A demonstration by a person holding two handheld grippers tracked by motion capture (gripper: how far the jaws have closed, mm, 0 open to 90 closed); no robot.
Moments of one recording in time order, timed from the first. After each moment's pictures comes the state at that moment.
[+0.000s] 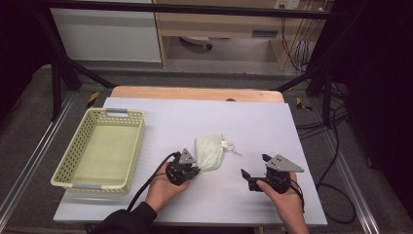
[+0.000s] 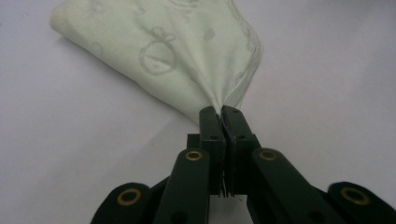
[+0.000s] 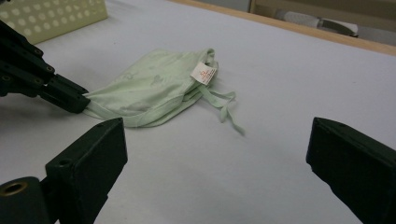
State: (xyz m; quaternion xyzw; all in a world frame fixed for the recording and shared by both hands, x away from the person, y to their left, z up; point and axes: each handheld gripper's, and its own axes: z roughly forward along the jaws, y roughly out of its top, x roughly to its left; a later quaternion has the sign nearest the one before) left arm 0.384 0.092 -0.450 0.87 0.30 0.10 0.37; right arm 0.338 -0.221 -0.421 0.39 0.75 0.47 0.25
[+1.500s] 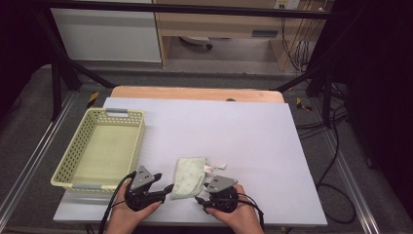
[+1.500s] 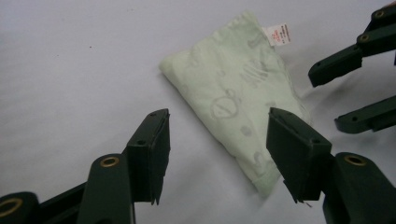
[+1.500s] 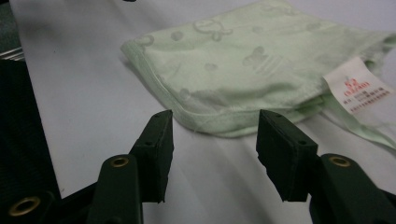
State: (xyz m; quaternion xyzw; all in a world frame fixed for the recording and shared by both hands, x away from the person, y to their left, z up) left arm 0.307 0.182 -0.430 0.80 0.38 0.16 0.44; right arm 0.308 -0.086 -0.450 0.26 0.87 0.40 0.13
